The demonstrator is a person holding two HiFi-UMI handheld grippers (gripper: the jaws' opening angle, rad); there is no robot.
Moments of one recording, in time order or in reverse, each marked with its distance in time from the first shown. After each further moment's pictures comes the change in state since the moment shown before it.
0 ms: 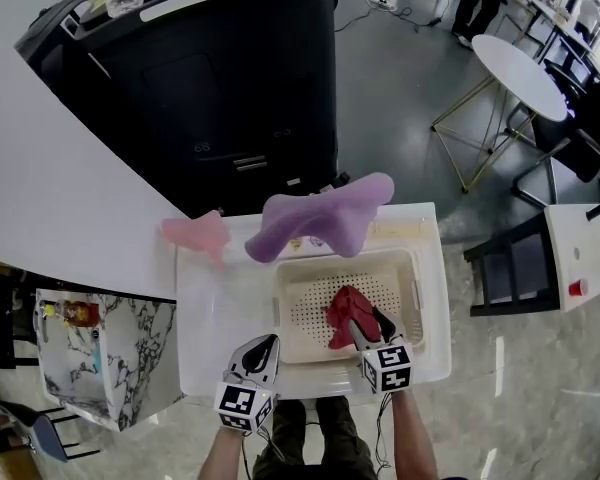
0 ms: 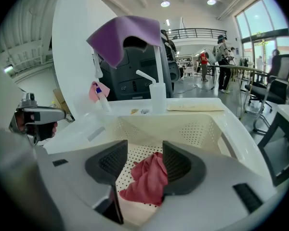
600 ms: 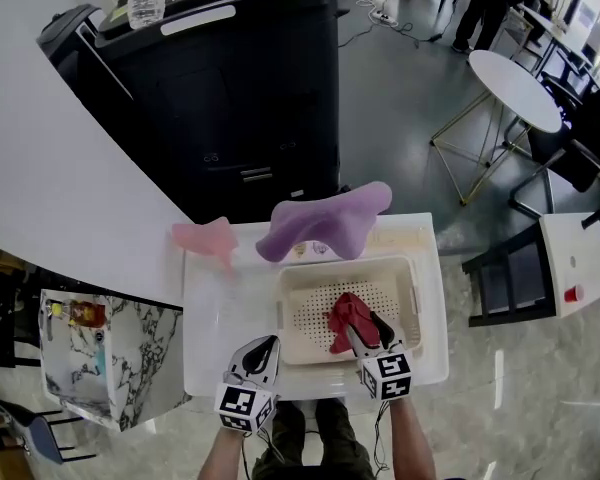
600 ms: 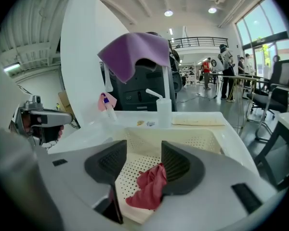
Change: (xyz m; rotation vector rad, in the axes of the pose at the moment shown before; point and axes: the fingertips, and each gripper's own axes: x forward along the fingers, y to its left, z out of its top) left arm -0.015 0.000 0.023 0.015 -0.045 0.011; right arm -0.024 0.019 0.034 -0.039 -0.091 0.019
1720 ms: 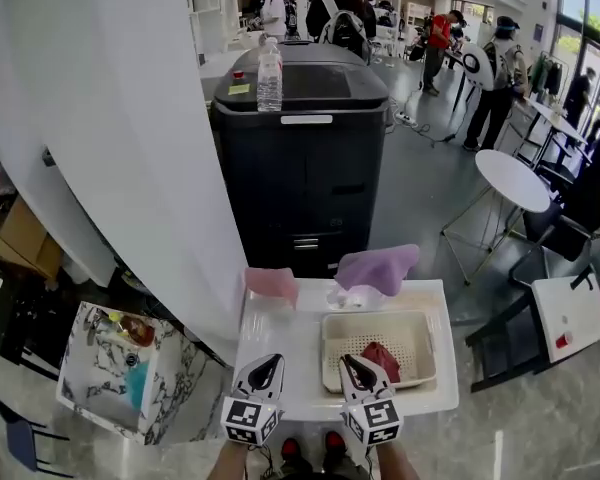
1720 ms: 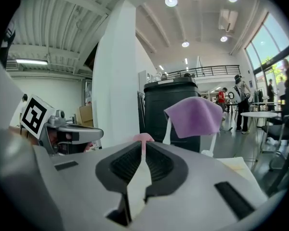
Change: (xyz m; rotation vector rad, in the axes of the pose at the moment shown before) left arm -0.134 0.058 0.084 0.042 -0.242 0.078; right arm -0.080 0.193 0.126 -0.173 -0.330 0.093
